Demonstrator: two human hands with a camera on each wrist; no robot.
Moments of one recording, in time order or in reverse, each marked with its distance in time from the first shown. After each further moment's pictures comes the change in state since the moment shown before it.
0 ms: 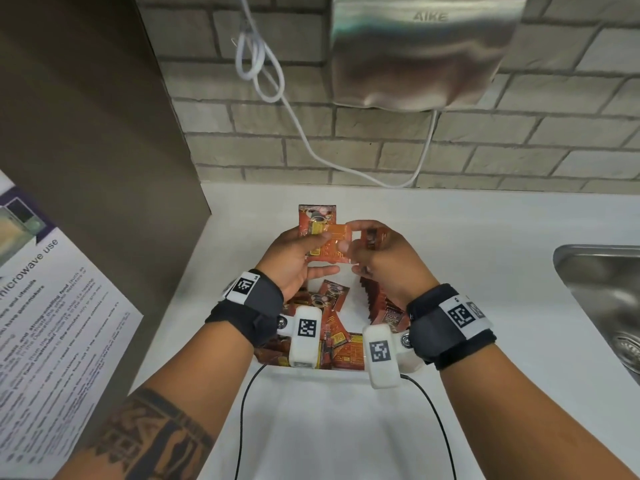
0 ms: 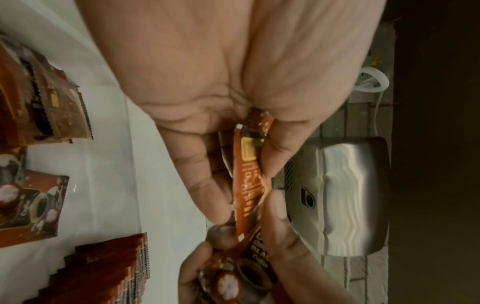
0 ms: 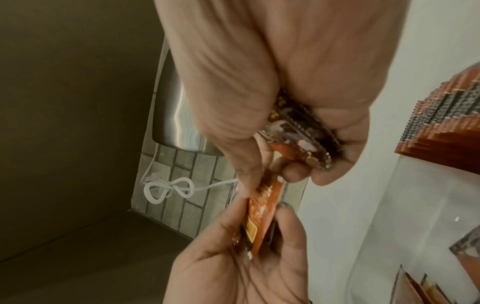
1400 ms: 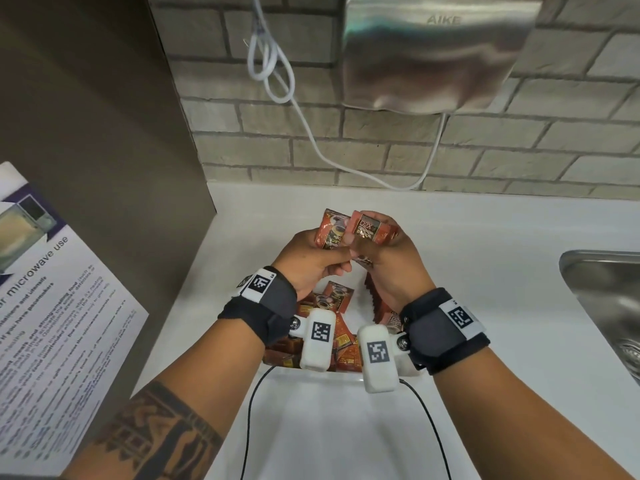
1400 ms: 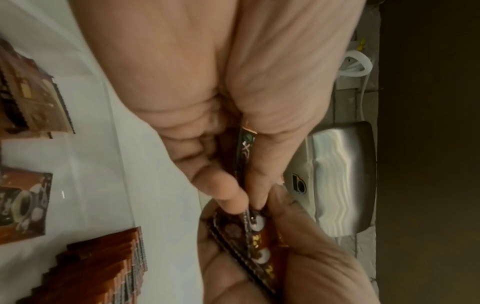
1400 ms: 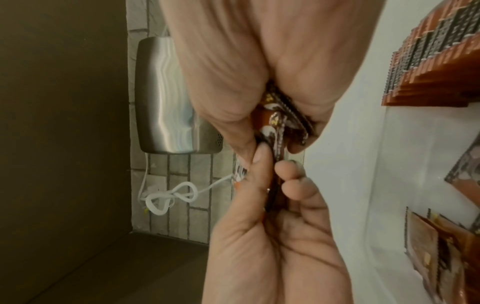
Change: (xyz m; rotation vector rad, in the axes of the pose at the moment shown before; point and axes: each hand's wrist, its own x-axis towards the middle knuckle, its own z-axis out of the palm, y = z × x) left_hand 0.004 -0.005 0.008 0.295 -0.046 0.085; right_hand 0.012 0.010 0.013 0.289 0.093 -0.062
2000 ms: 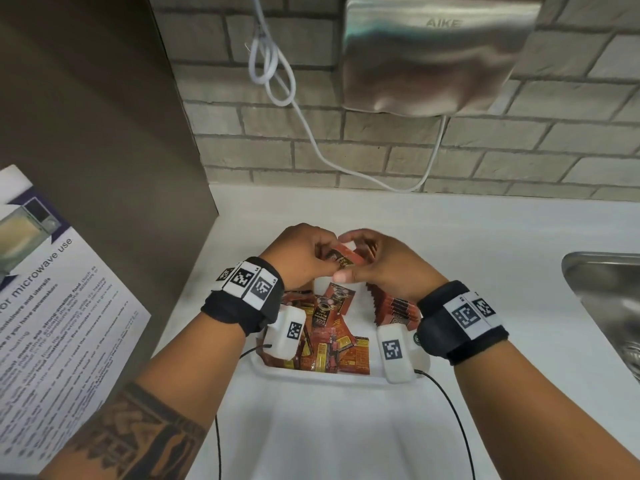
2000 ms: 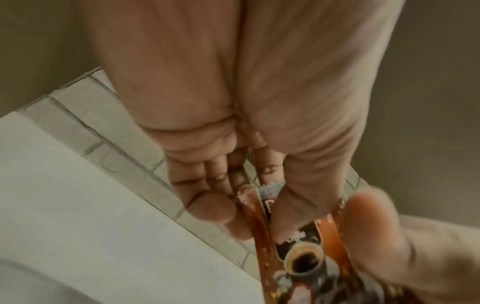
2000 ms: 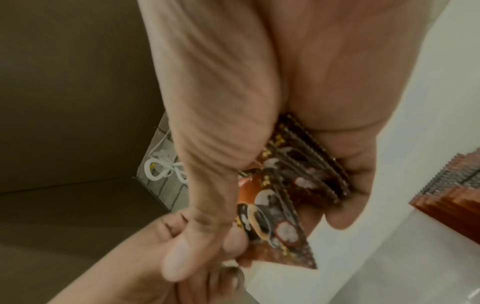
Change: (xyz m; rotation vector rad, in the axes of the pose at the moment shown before) left_hand -0.003 0.026 -0.024 0.907 -0.083 0.194; right_hand 0.001 -0.022 -0.015 -0.772 -0.349 0.031
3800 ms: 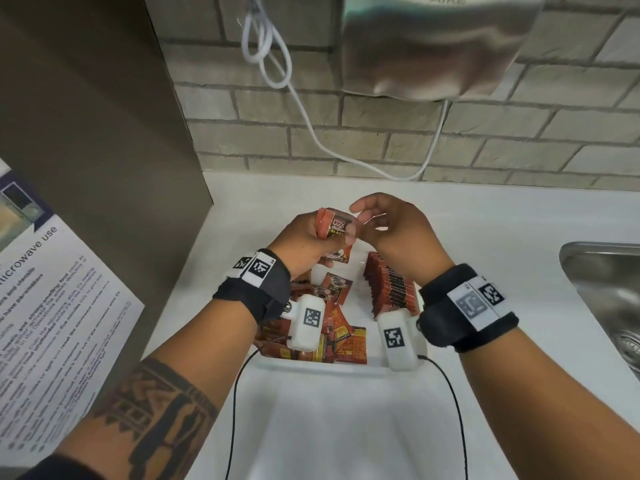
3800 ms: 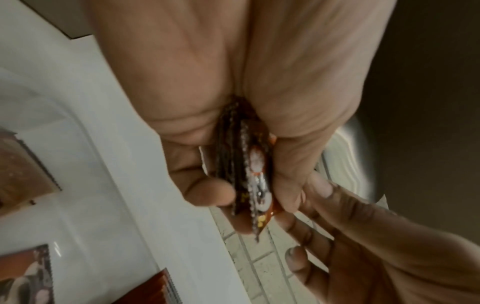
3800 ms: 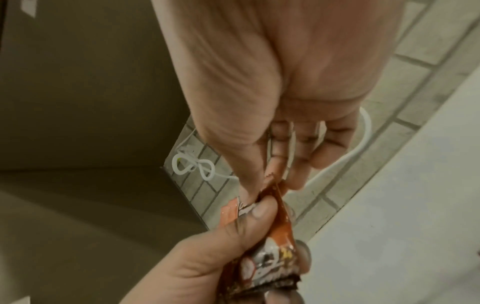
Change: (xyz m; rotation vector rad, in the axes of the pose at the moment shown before) left_hand 0.014 -0.007 0.025 -0.633 0.040 -0.072; right_hand 0.001 -0.012 -0.008 -0.057 0.358 -0.100
